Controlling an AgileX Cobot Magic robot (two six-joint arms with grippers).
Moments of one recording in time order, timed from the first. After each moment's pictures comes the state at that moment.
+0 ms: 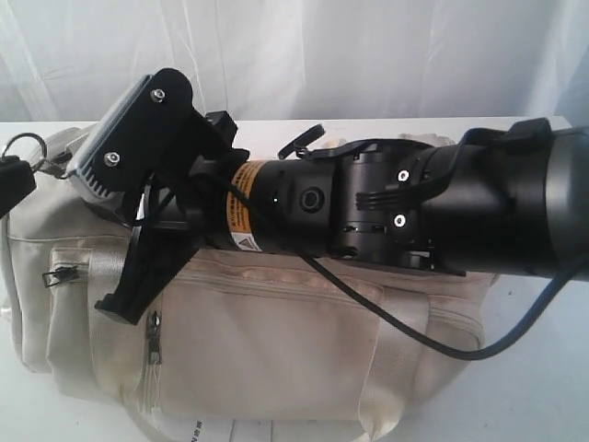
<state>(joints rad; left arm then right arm) -0.58 0.56 -0.33 0.21 -0.13 -0.17 1.04 1.62 -1.04 -0.83 -0.33 0.45</state>
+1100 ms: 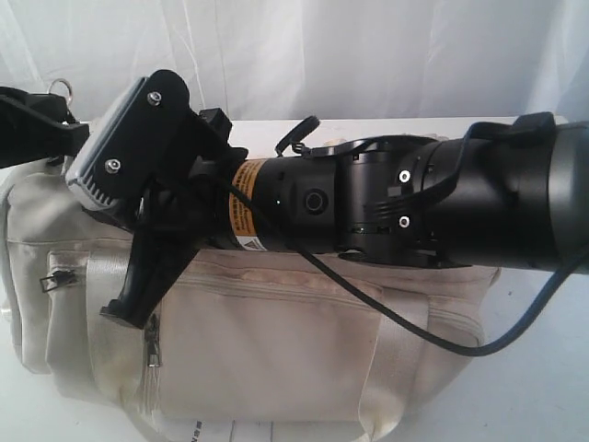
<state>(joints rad) -0.35 1.10 -0.68 -0.62 -0.10 0.57 1.04 1.62 -1.04 -0.98 -0.36 0.53</state>
